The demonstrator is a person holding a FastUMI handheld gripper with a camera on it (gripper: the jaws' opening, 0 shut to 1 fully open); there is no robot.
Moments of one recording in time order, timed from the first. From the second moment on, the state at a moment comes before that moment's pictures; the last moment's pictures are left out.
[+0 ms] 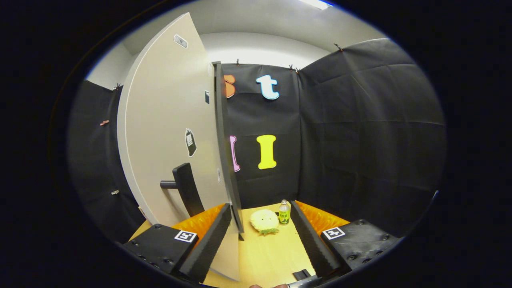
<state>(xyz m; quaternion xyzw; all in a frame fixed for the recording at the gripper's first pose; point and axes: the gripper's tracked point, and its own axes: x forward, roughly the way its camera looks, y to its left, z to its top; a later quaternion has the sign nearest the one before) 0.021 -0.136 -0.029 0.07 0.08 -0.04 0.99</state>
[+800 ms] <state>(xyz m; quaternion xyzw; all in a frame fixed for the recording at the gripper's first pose) 0.064 0.041 -0.034 0.08 0.08 0.02 0.99</state>
